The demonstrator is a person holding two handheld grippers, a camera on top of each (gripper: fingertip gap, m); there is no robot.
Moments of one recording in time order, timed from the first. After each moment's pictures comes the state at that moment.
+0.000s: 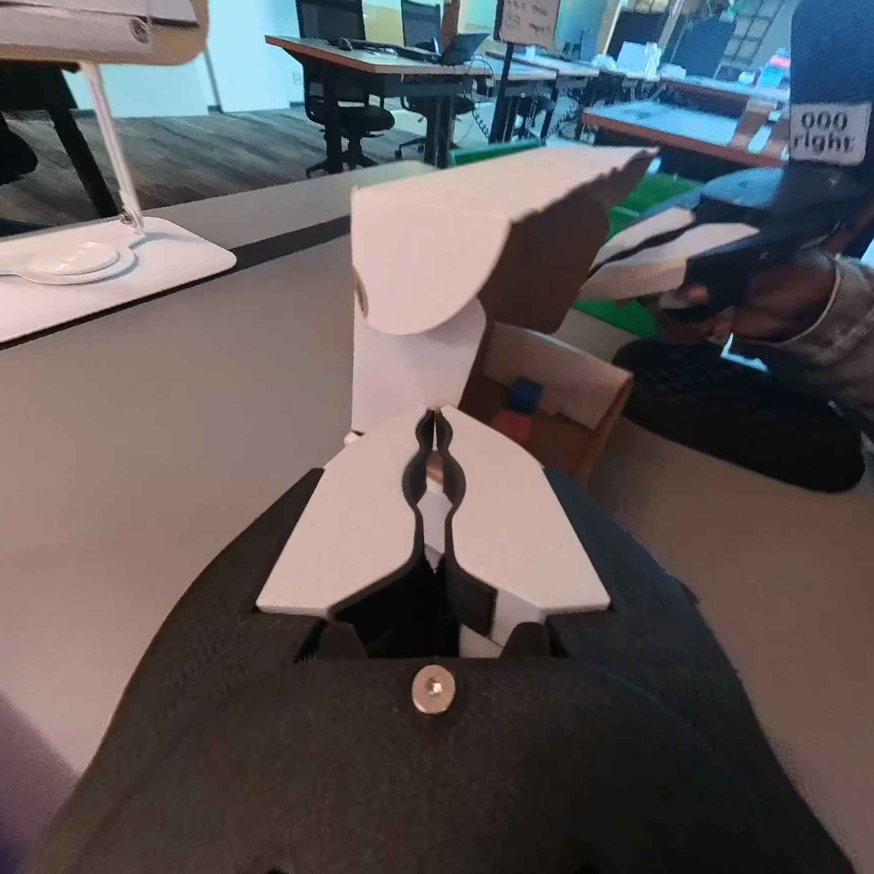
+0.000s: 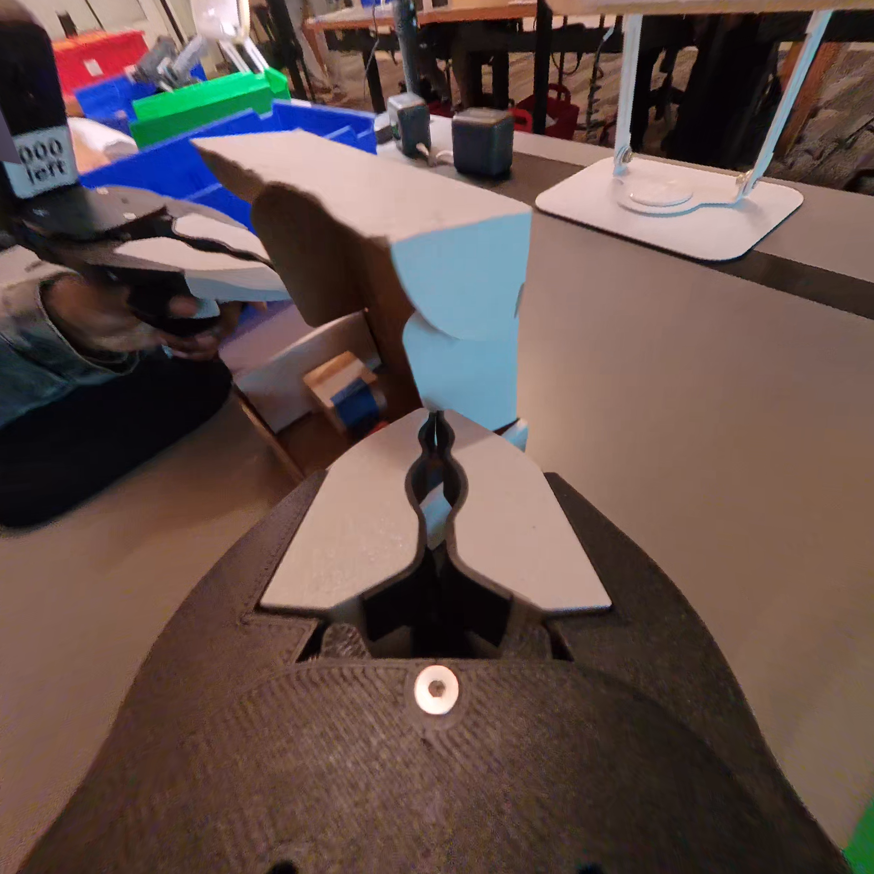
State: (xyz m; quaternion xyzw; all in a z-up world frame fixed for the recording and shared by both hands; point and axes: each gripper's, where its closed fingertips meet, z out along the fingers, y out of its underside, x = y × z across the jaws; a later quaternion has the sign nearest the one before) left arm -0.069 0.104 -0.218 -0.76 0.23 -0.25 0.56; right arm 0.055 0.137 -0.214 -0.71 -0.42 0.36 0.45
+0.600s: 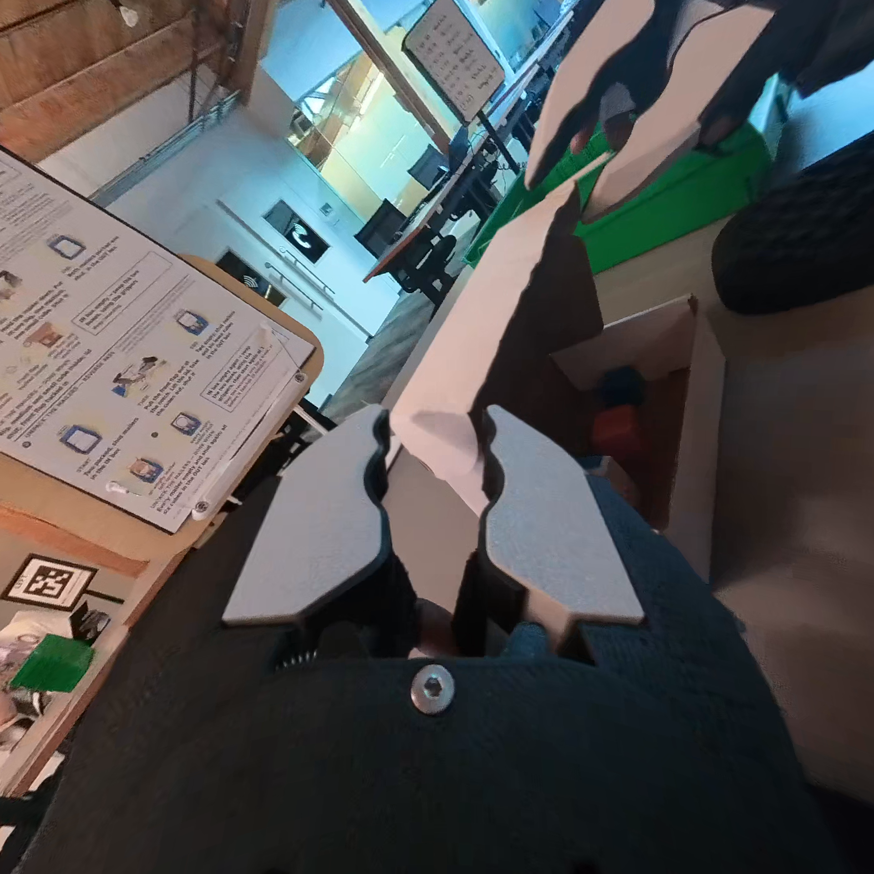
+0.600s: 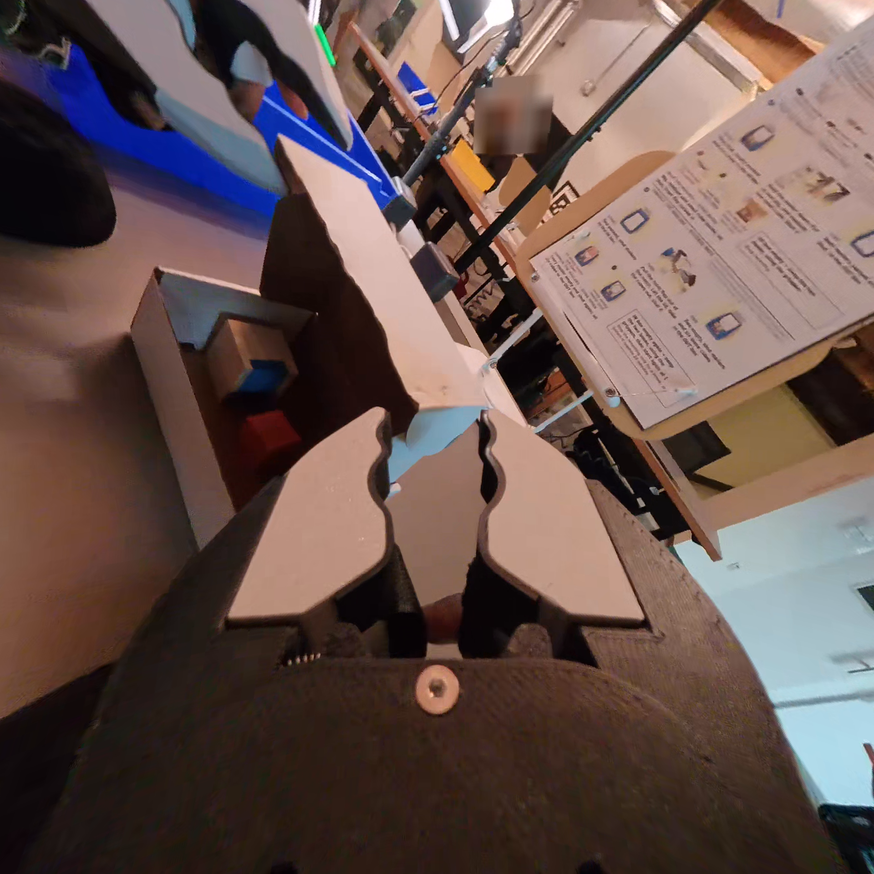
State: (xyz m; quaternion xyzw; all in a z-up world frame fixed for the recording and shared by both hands) left arm -0.066 0.085 -0.160 -0.56 0.46 0.05 0.68; right arm 0.068 0.122 -0.161 -0.45 -0.61 0.10 0.65
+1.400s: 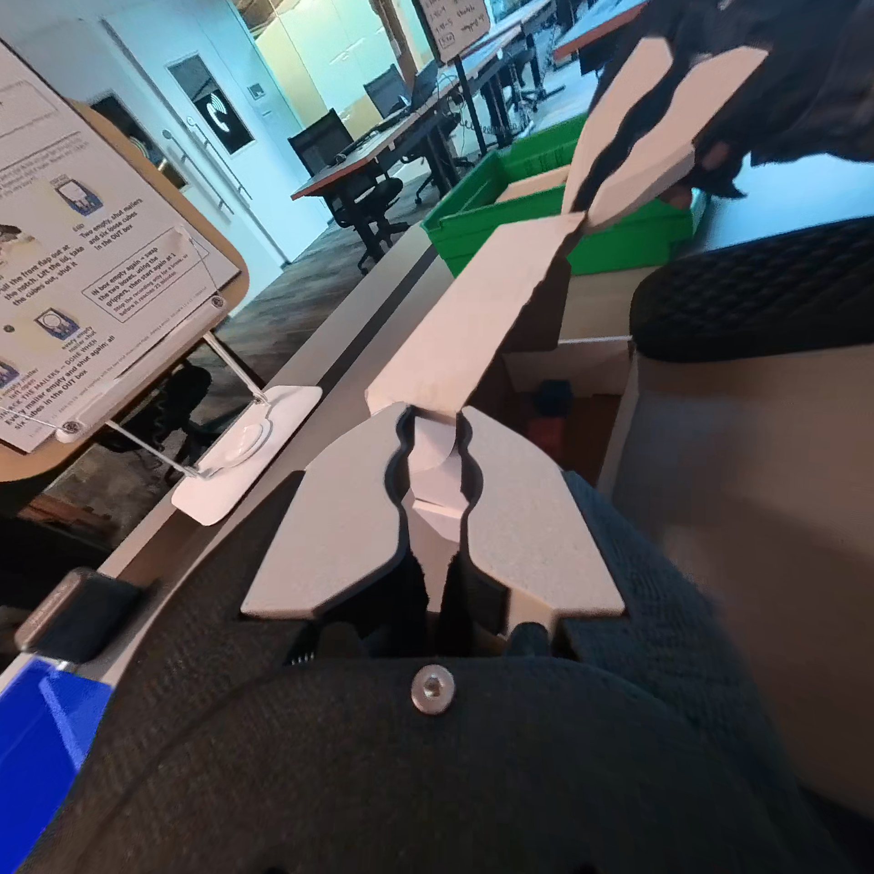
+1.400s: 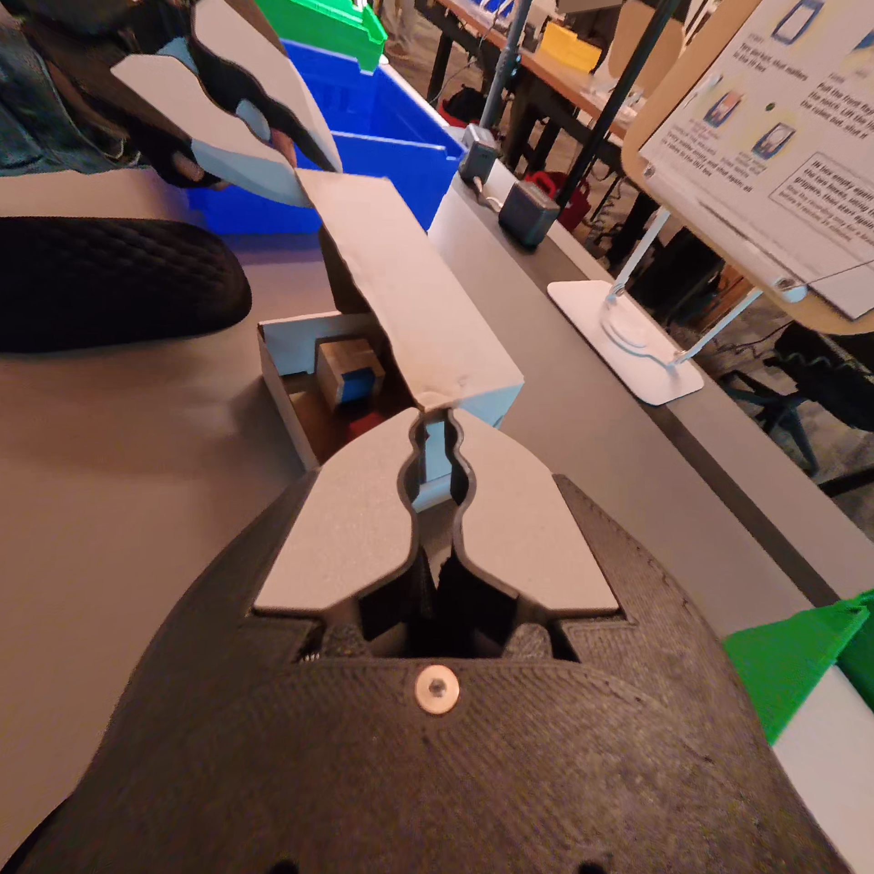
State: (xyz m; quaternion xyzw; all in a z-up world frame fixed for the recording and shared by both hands) left arm -0.064 0.066 -0.163 -0.66 0.41 -0.06 0.62; right arm 0.070 0.098 -0.171 -0.58 -0.58 0.24 0.52
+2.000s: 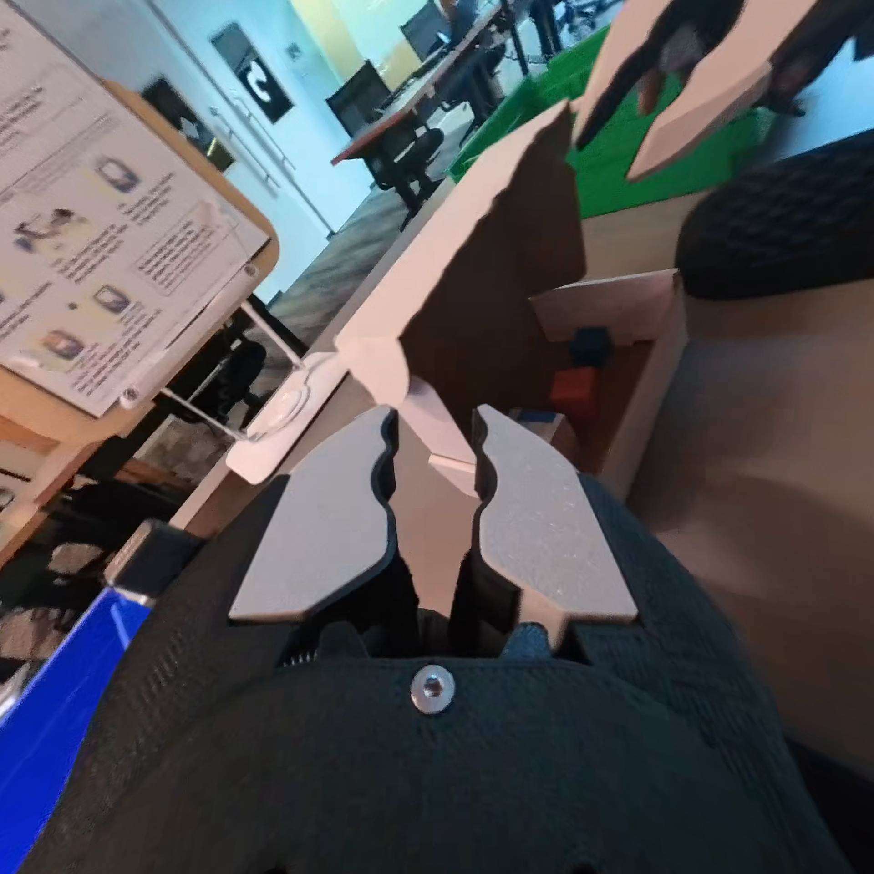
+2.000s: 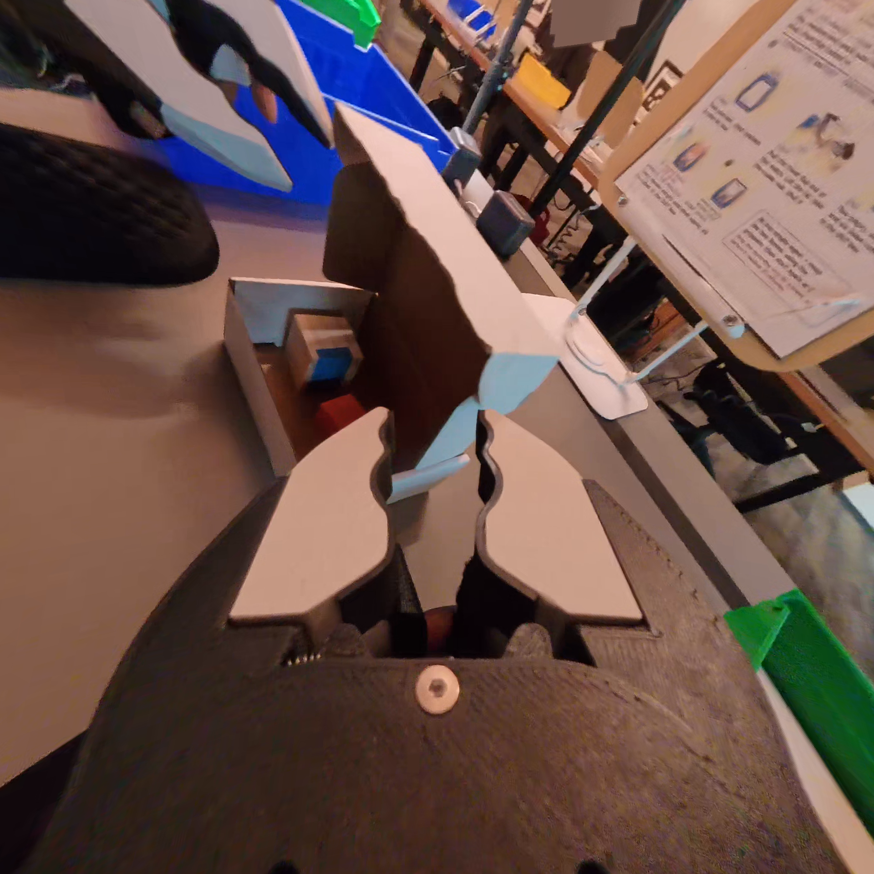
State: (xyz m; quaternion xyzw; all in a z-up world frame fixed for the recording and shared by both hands) left arm -0.076 0.060 -0.181 -0.67 0.41 0.02 0.62; right arm 0.073 0.099 -0.182 -0.54 -0.60 0.18 0.56
